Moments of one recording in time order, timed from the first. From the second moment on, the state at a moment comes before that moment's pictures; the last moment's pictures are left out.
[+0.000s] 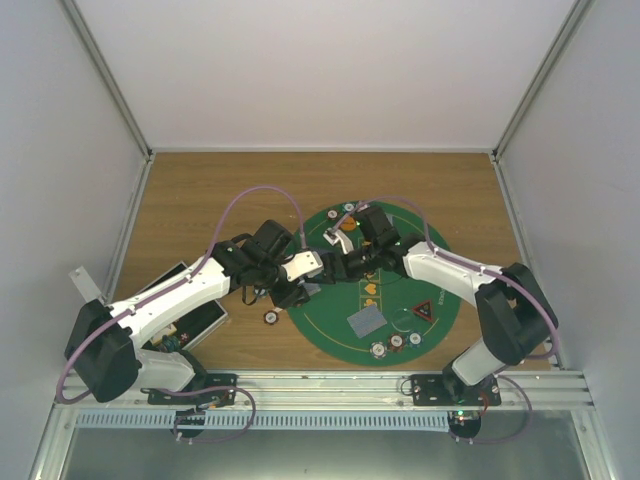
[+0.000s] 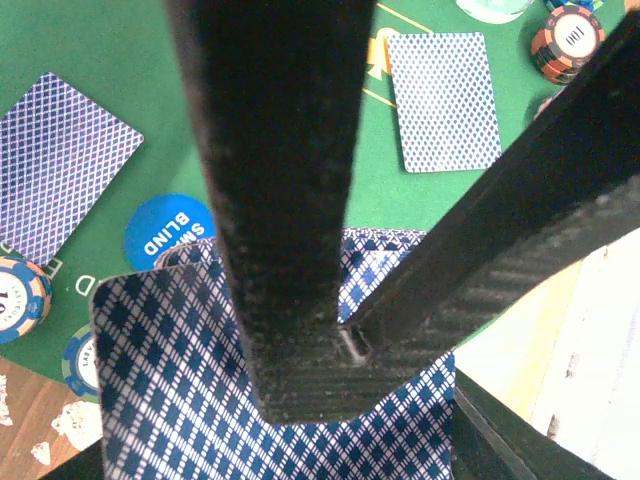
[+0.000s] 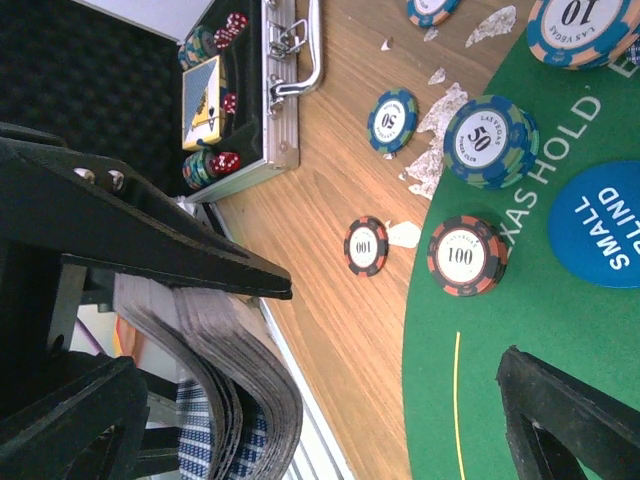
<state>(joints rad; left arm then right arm) -0.72 1.32 0.98 -0.74 0.31 0.30 0.62 1.56 0.96 -0.29 -0.84 0.44</state>
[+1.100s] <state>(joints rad) -0.72 1.32 0.98 -0.74 0.31 0.30 0.59 1.50 0.95 -0.35 -0.87 0.36</state>
